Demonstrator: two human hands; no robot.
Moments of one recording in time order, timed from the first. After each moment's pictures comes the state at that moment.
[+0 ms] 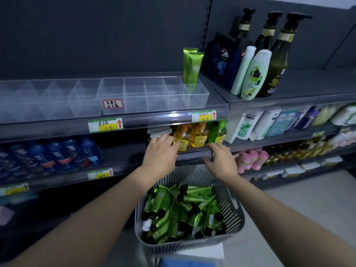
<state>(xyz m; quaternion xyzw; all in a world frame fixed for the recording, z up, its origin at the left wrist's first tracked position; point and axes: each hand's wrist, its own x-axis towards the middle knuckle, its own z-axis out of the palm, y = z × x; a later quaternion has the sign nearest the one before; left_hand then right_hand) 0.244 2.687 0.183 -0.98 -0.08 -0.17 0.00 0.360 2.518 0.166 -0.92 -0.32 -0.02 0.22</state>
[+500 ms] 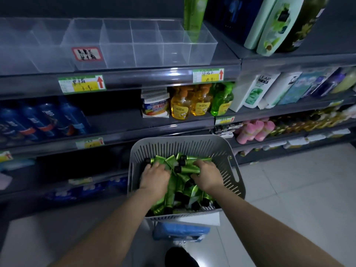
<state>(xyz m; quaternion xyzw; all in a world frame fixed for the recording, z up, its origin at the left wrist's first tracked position) 0.203 2.639 0.036 -0.98 -0.15 0.13 -0.02 0.317 2.499 0.042 -0.93 -0.29 0.21 0.10</state>
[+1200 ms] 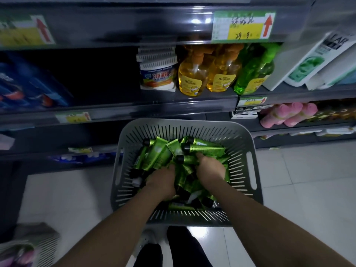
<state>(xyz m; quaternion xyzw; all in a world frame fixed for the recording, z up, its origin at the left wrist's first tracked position) 0.241 2.622 -0.040 -0.88 -0.27 0.33 -0.22 0.363 2.524 -0.040 -0.92 -0.28 0.29 -0.03</state>
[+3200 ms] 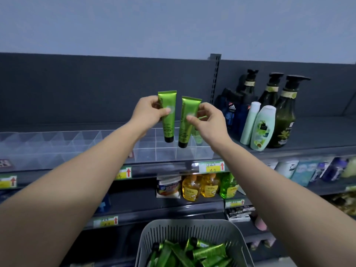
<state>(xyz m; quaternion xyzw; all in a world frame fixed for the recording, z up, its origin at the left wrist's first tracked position) 0.305 2.779 0.386 -0.77 -0.19 -0.36 -0.50 0.404 2.631 0.366 -0.71 -0.38 -0.02 0.59</state>
